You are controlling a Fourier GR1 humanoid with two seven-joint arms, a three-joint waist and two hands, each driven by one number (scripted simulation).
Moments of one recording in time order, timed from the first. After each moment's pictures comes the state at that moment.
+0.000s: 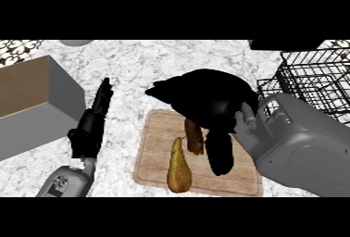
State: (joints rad) left arm -0.20 0.23 -0.29 -1.50 0.06 0.38 0.01; right arm -1.10 -0.46 0.68 -1.65 -0.15 0.63 0.82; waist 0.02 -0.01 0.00
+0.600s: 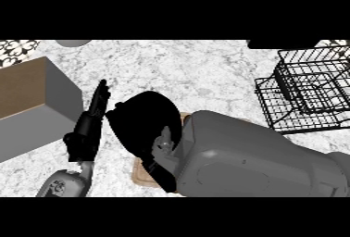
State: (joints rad) left arm -0.16 0.23 -0.28 -1.54 0.04 0.37 0.02; right arm -1.20 -0.20 0.80 -1.50 -0.11 0.61 0.95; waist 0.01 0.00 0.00
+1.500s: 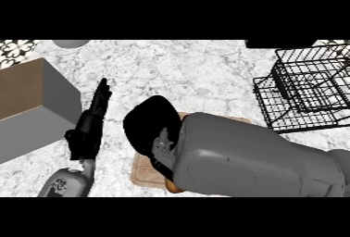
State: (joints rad) left arm -0.17 0.20 -0.26 -1.53 0.02 0.36 0.04; right arm -1.22 -0.23 0.93 -1.43 -0.11 0.68 1.00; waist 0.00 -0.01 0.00
